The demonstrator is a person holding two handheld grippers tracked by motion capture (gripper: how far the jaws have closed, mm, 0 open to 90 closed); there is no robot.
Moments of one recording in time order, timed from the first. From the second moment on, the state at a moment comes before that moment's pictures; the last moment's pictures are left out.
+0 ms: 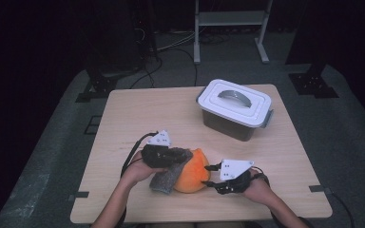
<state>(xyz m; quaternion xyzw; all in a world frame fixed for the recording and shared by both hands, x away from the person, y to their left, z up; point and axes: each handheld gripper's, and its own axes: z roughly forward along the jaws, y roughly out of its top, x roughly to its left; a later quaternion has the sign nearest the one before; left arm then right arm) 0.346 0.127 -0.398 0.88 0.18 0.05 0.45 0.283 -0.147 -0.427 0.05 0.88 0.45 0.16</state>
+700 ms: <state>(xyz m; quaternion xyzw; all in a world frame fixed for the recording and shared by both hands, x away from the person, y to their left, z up) 0.314 0.099 -0.367 0.89 0.09 0.06 0.45 0.294 -0.154 -0.412 0.15 0.85 0.49 0.10</state>
